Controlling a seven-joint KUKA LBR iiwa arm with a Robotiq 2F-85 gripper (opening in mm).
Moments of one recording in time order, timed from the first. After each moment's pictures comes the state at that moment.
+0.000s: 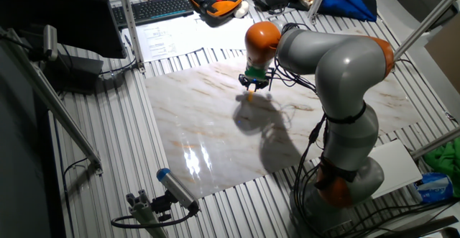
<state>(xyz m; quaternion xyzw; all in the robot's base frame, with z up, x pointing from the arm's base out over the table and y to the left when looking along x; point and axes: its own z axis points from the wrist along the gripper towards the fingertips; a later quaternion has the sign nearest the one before) 0.548 0.080 0.071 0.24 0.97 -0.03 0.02</state>
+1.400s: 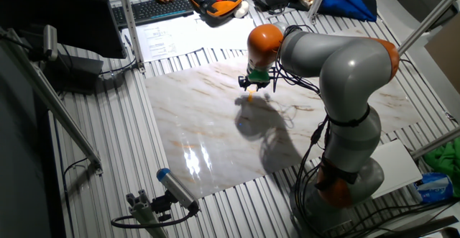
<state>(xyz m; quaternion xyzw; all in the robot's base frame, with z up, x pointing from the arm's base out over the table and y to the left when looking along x) 0.545 0.085 0.079 0.17 0.98 -0.02 0.04</state>
